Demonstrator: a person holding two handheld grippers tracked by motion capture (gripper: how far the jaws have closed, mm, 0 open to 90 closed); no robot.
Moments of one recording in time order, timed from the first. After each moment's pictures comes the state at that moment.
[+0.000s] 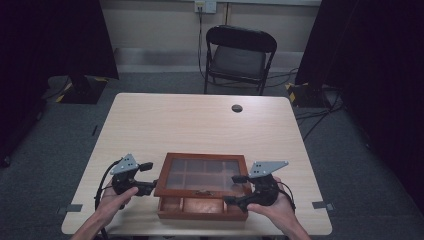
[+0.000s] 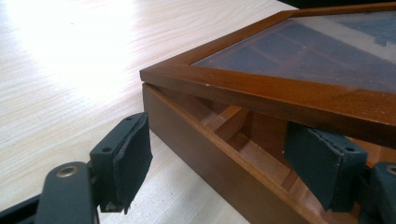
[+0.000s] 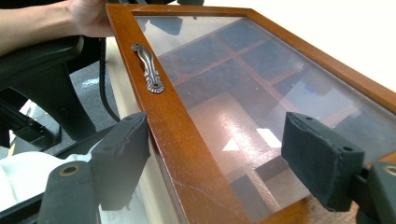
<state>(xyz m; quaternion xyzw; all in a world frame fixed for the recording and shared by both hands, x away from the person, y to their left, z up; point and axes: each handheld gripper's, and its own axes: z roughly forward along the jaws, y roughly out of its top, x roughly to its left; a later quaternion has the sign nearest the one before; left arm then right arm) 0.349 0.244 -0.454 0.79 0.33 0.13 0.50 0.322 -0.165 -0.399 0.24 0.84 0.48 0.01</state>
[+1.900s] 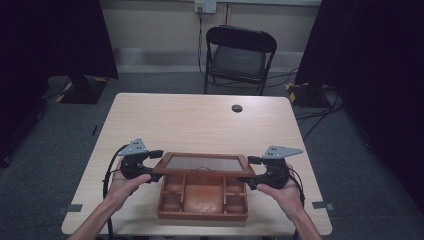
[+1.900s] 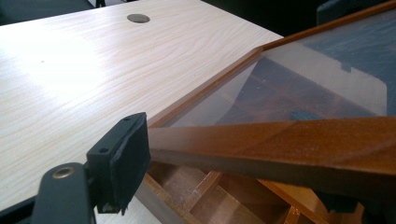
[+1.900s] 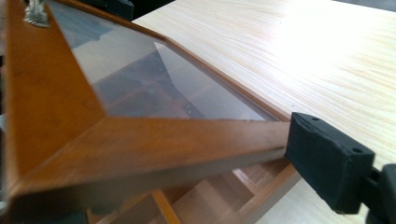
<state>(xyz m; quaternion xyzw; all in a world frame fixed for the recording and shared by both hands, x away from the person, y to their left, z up) 0.376 0.218 -0.416 0.79 0.31 0.09 0.52 0.360 -0.196 -0.397 0.32 0.81 0.49 0.09</state>
